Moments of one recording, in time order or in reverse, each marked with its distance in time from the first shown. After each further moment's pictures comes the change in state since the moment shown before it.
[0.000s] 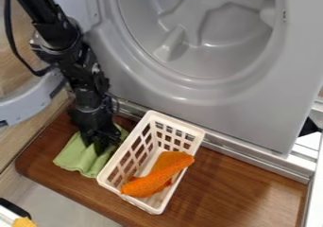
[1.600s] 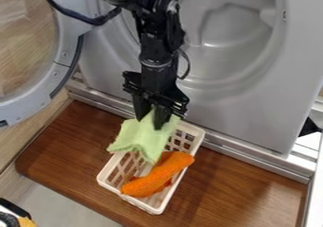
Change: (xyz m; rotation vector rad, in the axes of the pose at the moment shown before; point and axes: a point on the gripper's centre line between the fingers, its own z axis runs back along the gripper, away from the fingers) arm 0.030 -0.097 0.101 -0.045 0.000 -0.093
